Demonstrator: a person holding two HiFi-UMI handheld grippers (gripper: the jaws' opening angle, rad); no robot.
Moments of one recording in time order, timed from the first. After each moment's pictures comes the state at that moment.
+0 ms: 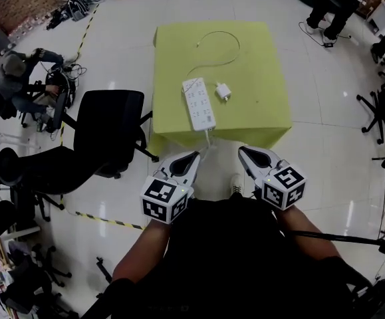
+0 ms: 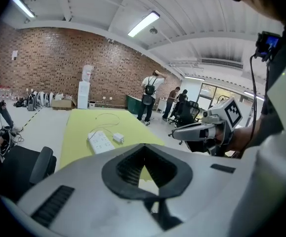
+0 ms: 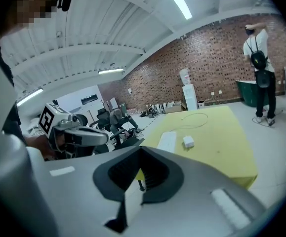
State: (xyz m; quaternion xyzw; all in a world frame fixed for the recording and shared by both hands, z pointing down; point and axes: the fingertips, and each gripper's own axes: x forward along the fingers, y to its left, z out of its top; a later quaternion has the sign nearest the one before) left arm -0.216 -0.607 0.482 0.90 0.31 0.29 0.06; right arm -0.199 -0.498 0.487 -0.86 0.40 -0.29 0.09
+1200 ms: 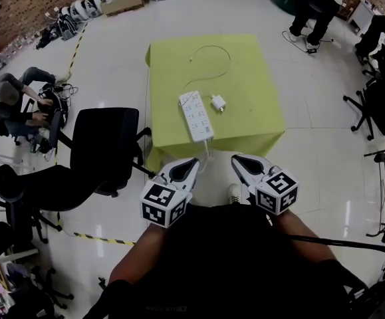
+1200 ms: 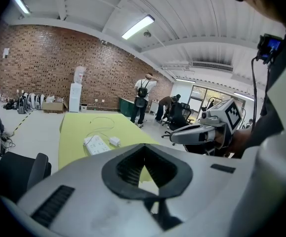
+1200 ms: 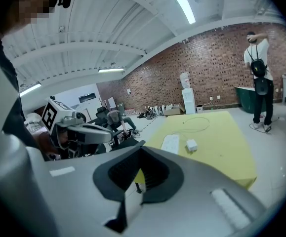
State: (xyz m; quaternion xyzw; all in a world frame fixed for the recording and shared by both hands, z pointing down) left arm -0.219 -0.621 0.470 0.89 0.36 0.26 0.06; right arm -0.214 -0.527 0.475 -0.88 0.39 -0.28 0.06
